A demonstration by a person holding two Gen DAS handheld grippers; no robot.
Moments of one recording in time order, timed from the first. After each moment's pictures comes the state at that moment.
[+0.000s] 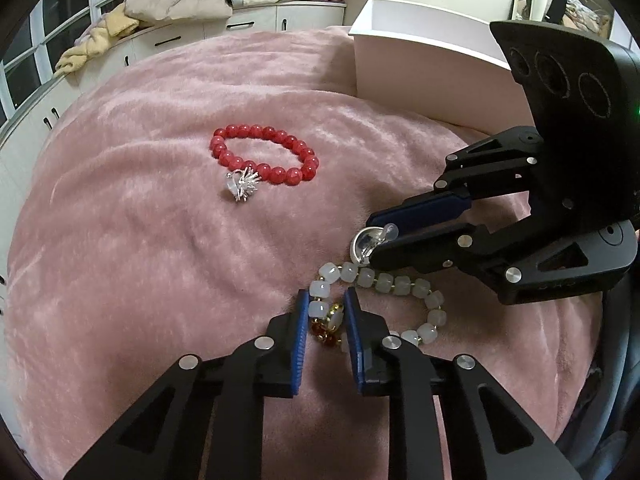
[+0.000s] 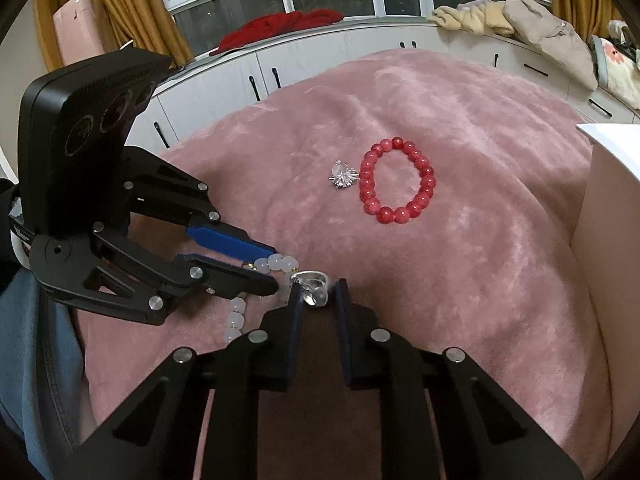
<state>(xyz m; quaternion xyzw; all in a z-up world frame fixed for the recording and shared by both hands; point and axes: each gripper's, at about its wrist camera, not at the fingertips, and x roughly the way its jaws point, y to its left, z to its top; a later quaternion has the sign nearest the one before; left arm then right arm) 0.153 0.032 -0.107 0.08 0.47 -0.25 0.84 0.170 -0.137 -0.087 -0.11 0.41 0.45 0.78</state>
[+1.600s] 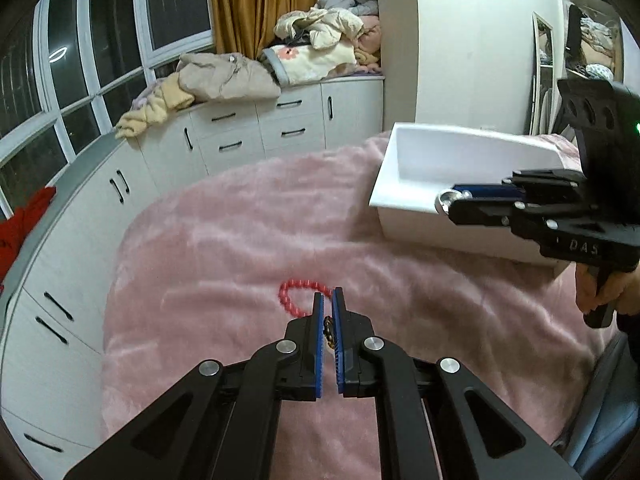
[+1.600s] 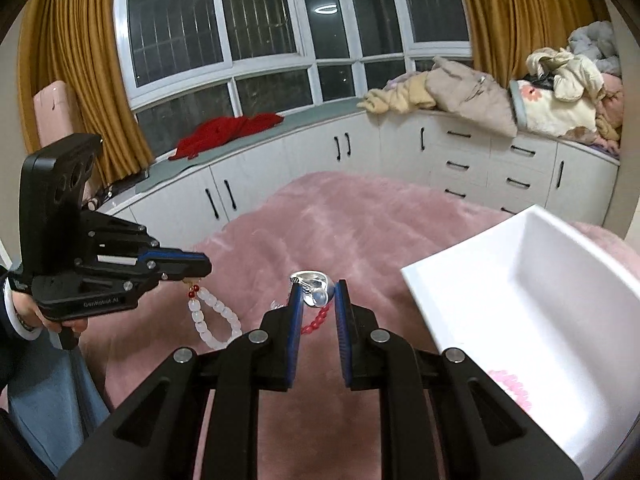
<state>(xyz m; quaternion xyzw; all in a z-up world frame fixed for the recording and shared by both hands) 0.139 0.012 0.039 0.10 0.36 -0.16 0.91 0.171 -0.227 0.048 -0.02 0.30 0.37 0.88</state>
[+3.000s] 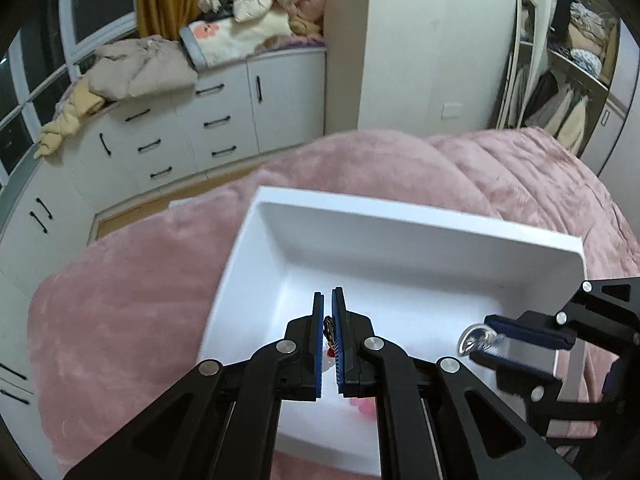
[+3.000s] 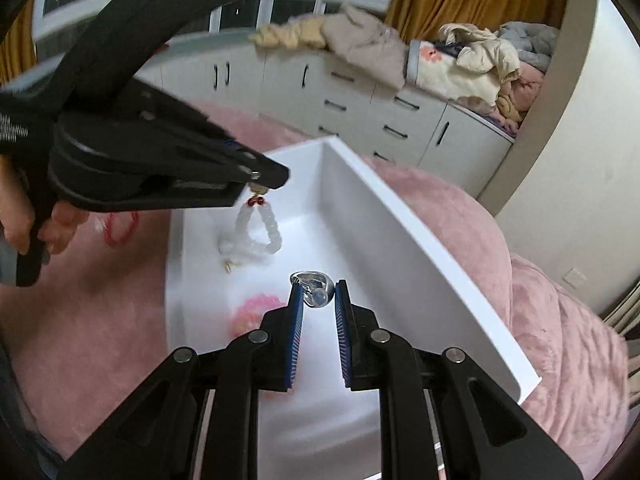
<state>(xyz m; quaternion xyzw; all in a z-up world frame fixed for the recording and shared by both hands) 0.315 -0.214 0.029 0.11 0.43 -0.24 0.86 0.212 -0.331 0.032 -0.18 0.40 0.16 0.89</state>
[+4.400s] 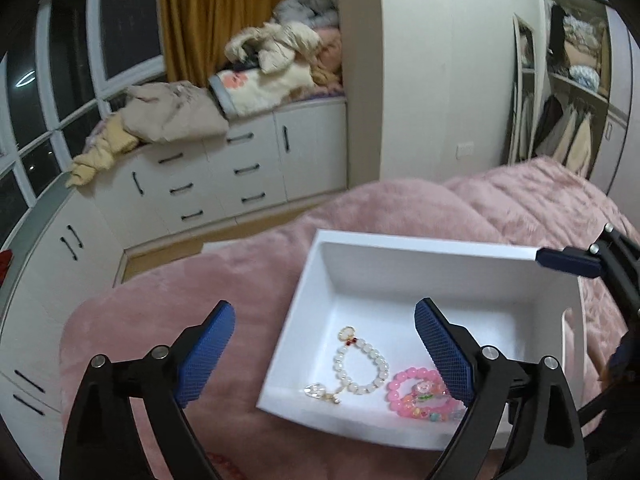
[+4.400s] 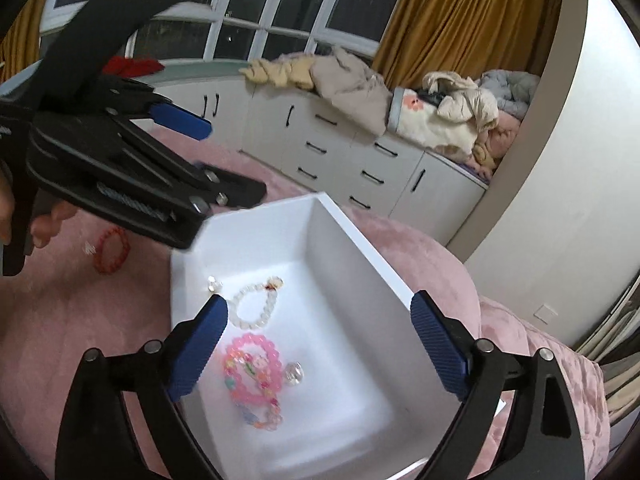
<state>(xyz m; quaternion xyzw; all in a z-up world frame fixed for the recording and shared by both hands) 0.277 -0.155 0.078 0.10 0.33 -0.20 0.91 0.192 -0.313 0.060 -0.19 0.30 0.14 0.92</state>
